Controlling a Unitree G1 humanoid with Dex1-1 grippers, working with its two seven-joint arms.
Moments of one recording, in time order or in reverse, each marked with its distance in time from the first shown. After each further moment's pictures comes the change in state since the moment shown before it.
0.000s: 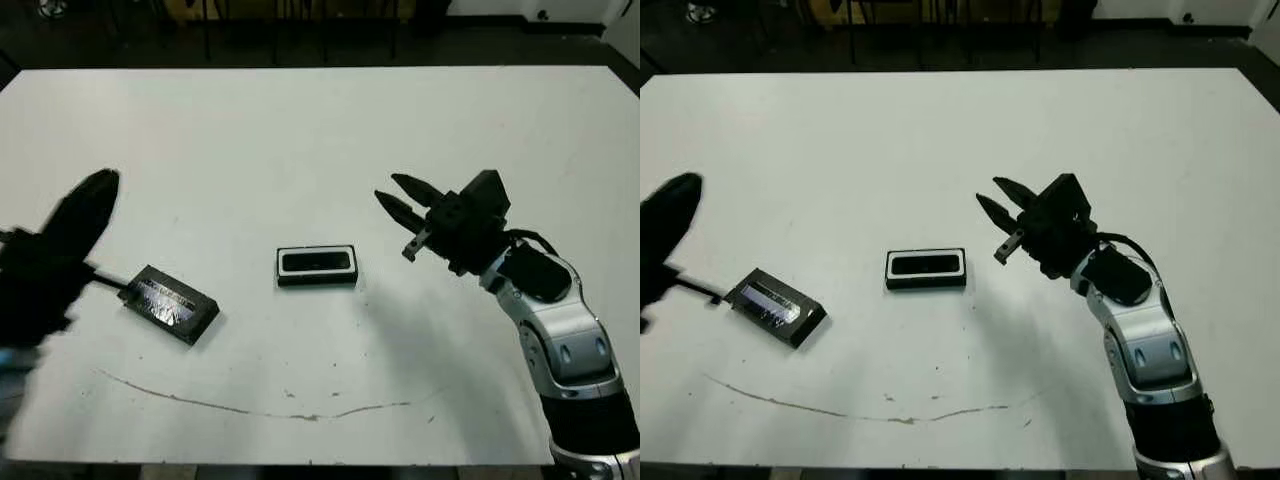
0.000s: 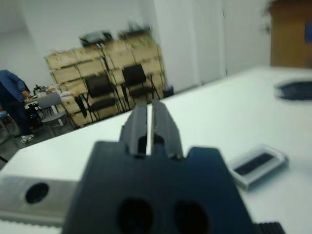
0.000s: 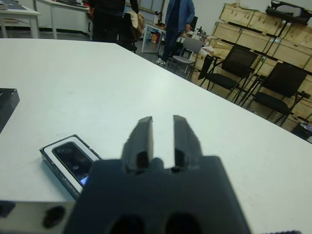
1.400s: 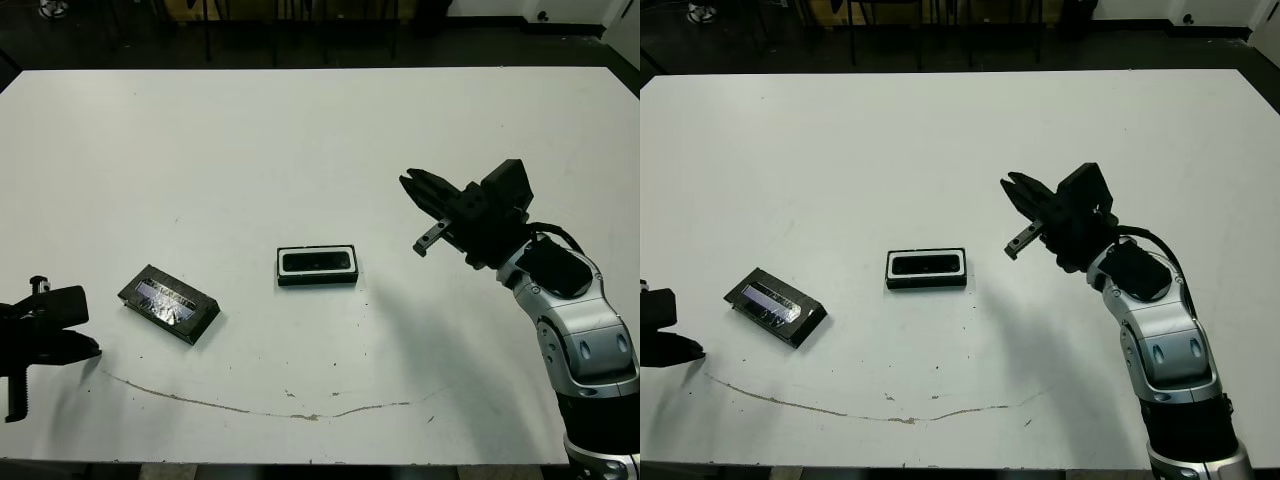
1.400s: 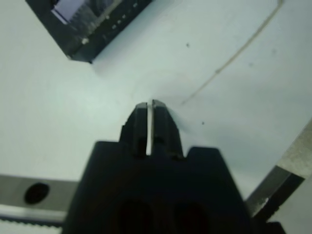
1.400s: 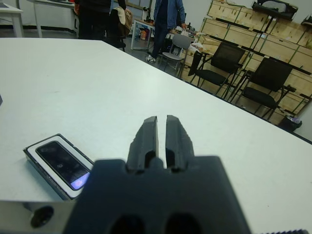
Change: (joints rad) left arm -0.068 0.485 -0.464 0.564 0.479 -0.060 -0.582; right arm -0.004 -0.042 -0.038 -0.014 0.037 0.032 -0.018
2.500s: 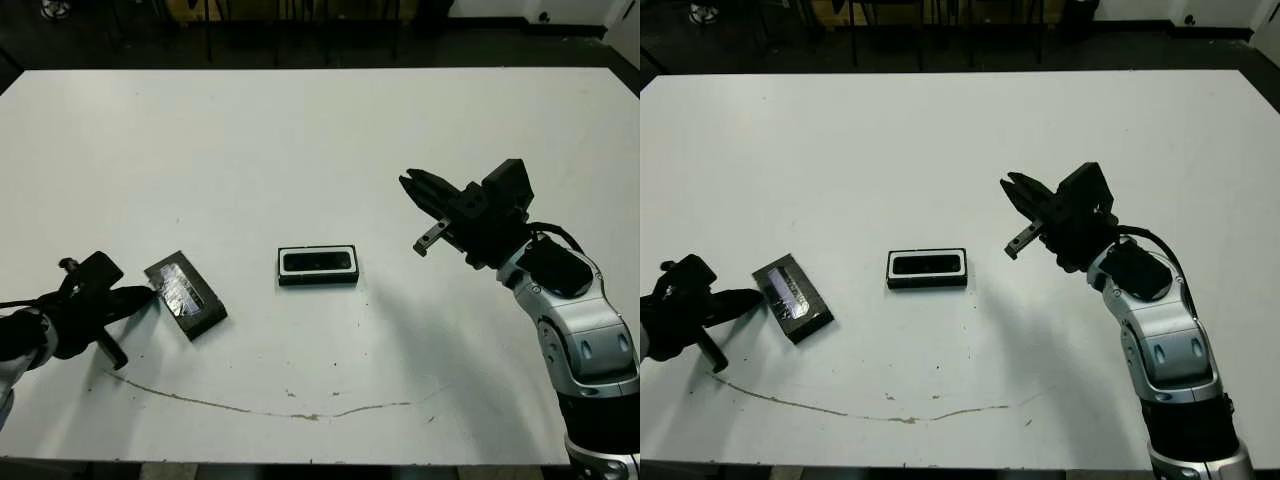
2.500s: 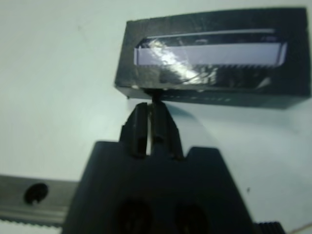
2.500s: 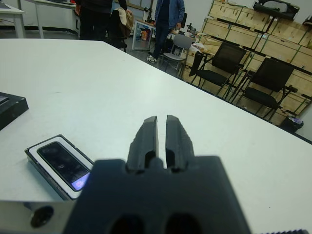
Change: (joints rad) left arm -0.184 -0.333 -0.077 0.045 -0.029 0.123 0.306; right arm -0.002 -0.004 0.002 0.000 0.003 0.002 -0.001
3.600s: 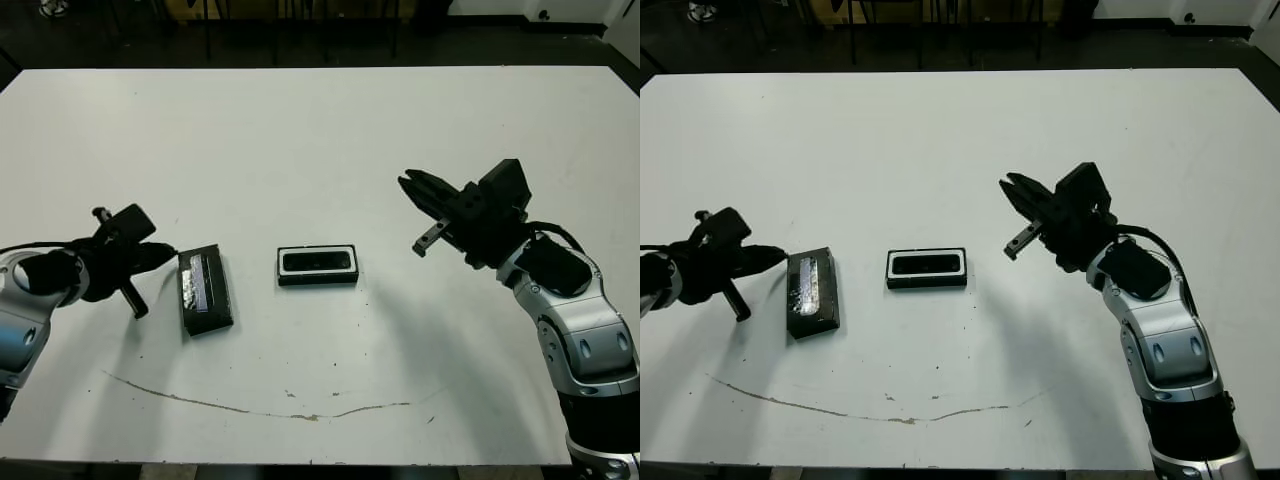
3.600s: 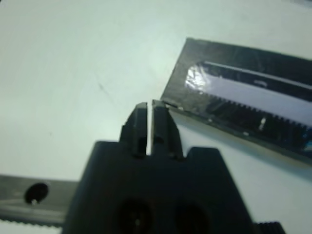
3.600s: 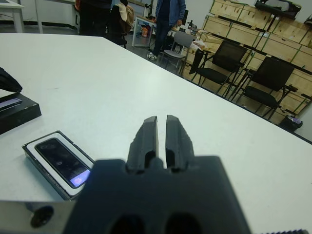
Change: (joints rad) left arm -0.321 -0.008 -0.142 0.155 0.101 -0.004 -0.067; right arm -0.003 -0.008 0.013 0.002 -0.011 0.002 0.000
